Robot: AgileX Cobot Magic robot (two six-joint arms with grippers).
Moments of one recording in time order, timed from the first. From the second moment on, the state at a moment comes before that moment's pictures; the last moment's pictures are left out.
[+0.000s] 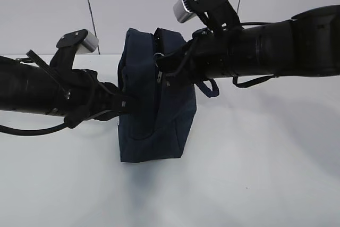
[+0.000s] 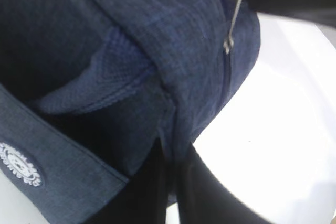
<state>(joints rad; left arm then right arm) -0.42 1.66 -0.80 -1.71 0.50 1.53 0.44 1.68 -1.04 1.77 0.39 -1.97</state>
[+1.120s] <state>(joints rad) -0.42 1.66 -0.80 -1.70 0.50 1.53 0.44 1.83 -1.30 1.78 0.28 -1.98</state>
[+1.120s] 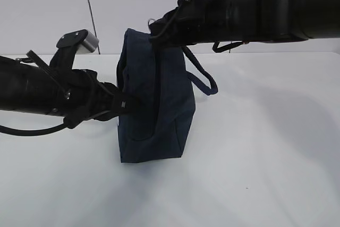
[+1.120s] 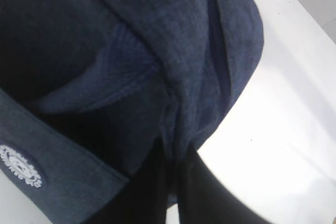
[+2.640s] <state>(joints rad) -0.42 1.66 -0.80 -1.70 0.50 1.53 0.40 2.03 -1.55 1.78 0.23 -1.93</state>
